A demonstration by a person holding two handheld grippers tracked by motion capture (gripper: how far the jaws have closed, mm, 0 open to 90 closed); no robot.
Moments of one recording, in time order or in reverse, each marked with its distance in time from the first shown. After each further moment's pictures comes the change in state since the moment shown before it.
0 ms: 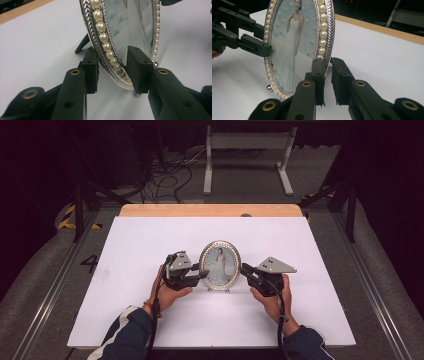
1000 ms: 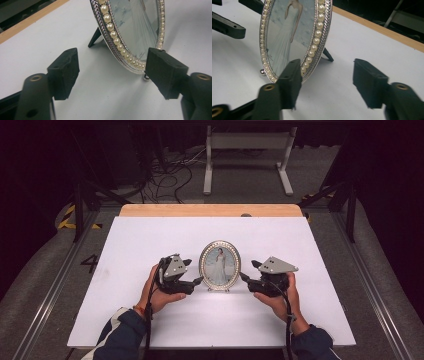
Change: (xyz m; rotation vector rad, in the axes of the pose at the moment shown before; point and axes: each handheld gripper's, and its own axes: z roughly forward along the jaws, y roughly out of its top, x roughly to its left) left arm -0.005 -0.004 -0.020 0.028 0.099 0.085; right arm -0.006 0.004 -0.009 0.077 -0.013 -0.119
